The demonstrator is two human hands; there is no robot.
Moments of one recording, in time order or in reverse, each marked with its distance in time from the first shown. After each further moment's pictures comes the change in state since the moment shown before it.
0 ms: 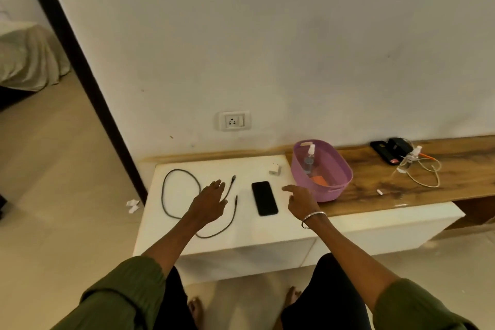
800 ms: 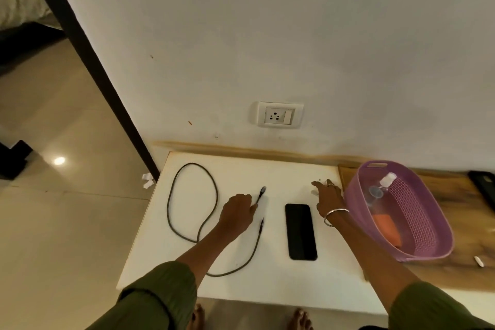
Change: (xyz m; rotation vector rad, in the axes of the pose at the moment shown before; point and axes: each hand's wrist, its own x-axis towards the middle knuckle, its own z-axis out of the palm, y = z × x) left_hand 0.146 -0.049 0.095 -0.129 0.022 -0.237; right_hand 0.228 0.035 0.098 -0.278 -0.237 0.049
